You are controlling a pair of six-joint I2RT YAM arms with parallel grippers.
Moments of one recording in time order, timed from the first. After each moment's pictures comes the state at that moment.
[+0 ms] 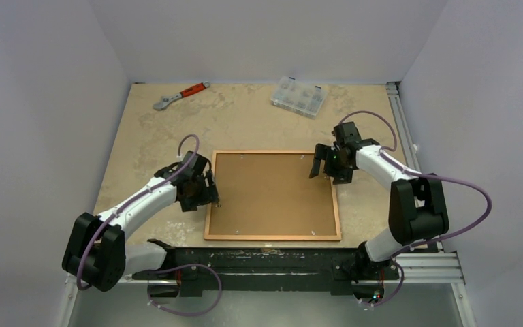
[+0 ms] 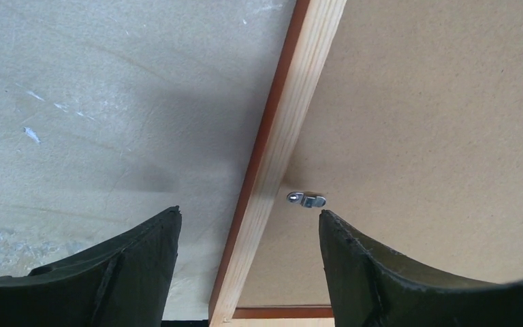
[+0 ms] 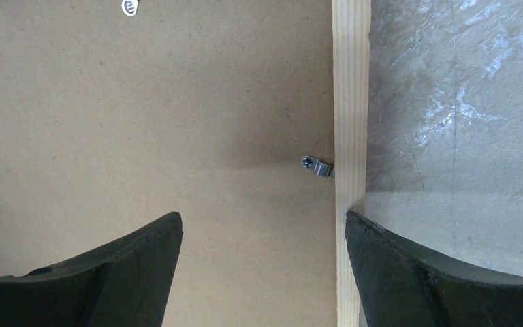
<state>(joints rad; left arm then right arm) -0.41 1.23 0.69 -0.67 -0.05 -0.72 0.22 1.56 0.98 -0.61 -0.14 0.44</state>
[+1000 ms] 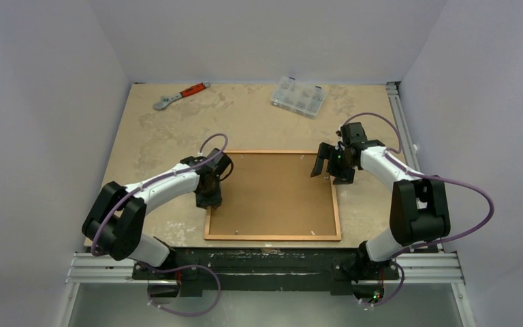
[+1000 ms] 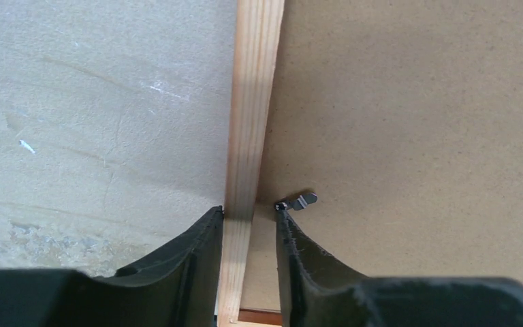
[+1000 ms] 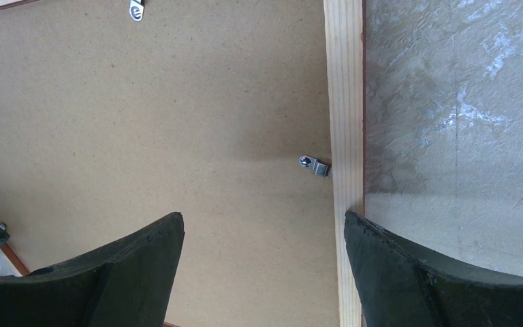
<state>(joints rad) -0.58 1.47 0.84 -0.77 -0.17 -0.69 0.17 1.55 0.95 -0.58 -0.22 0.44</state>
